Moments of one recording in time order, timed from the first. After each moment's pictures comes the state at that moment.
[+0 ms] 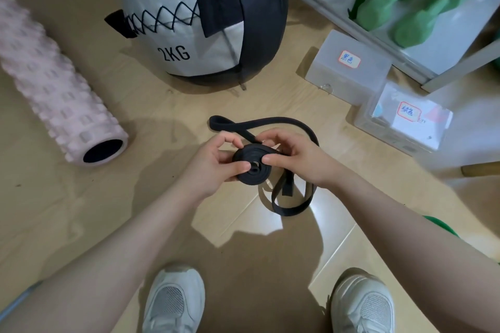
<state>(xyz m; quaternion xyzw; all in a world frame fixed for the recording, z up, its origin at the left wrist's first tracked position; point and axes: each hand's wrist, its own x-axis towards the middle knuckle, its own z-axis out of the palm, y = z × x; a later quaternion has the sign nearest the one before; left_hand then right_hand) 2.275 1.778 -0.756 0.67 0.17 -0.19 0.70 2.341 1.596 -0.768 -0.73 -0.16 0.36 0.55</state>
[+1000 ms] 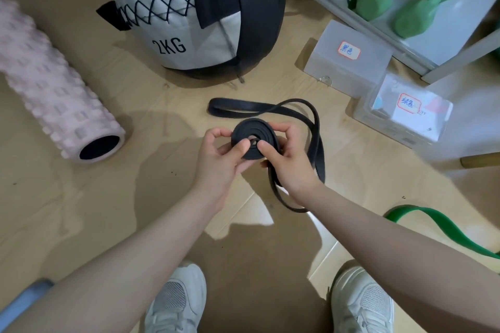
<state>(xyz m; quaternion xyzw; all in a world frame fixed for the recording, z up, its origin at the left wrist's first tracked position) 2.274 1.748 -0.762 0.50 0.33 -0.07 0.80 2.301 1.623 -0.776 -0.69 -0.01 0.22 0.69</state>
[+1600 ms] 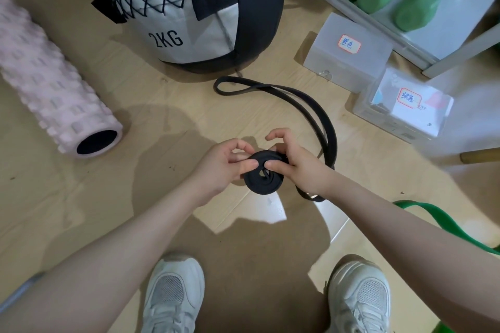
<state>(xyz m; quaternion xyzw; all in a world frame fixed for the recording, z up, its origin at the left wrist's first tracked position) 2.270 1.764 -0.779 0.68 0.19 -0.25 0.66 2.313 1.586 -0.780 -0.76 -0.17 0.37 0.52</state>
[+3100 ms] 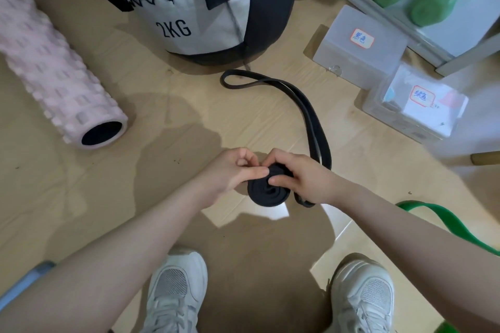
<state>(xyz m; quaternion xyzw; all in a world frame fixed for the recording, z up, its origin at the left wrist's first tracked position) 2.261 1.763 -0.782 0.67 0.21 -0.33 0.63 2.303 1.583 -0.788 -0.77 -0.26 0.39 0.43</state>
